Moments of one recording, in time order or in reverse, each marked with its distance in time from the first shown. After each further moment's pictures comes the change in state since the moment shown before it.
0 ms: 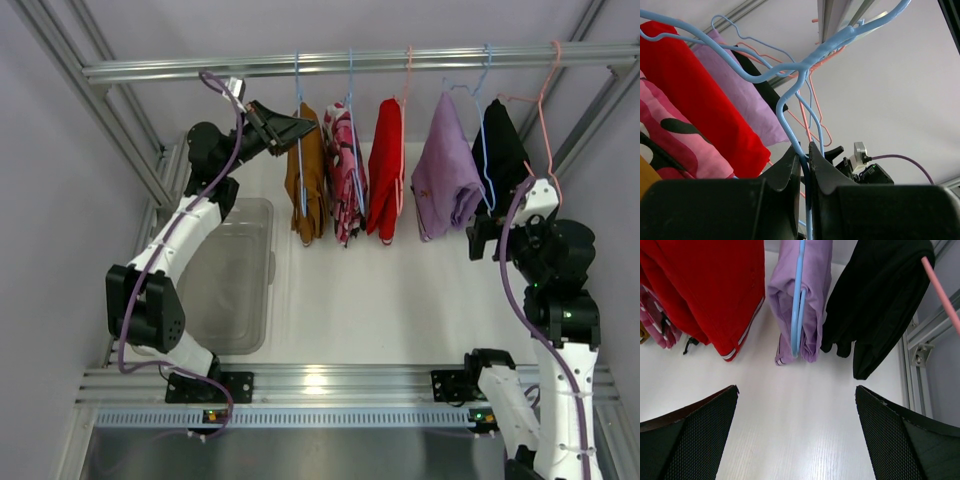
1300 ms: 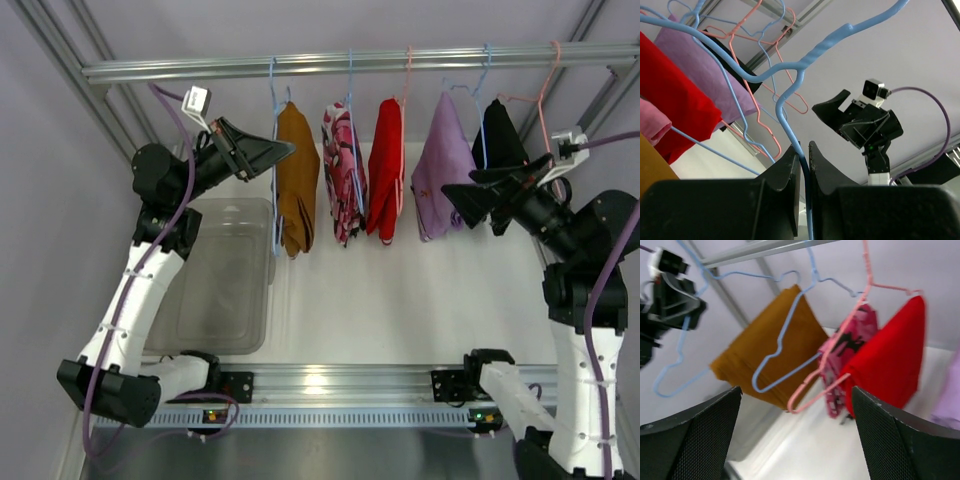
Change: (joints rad) left arm 0.002 -0.397 -0.030 -0.353 0.057 0.148; right arm 0.023 0.133 0.314 0.243 -0.478 0.554
